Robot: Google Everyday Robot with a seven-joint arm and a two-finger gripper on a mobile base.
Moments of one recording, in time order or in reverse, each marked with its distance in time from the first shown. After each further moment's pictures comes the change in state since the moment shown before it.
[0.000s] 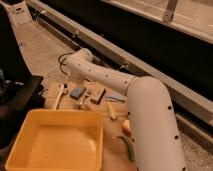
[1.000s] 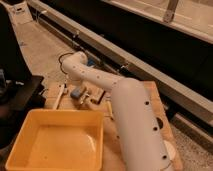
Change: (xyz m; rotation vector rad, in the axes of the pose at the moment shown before) arm 0.012 0.009 0.055 -0.107 -0.019 -0.071
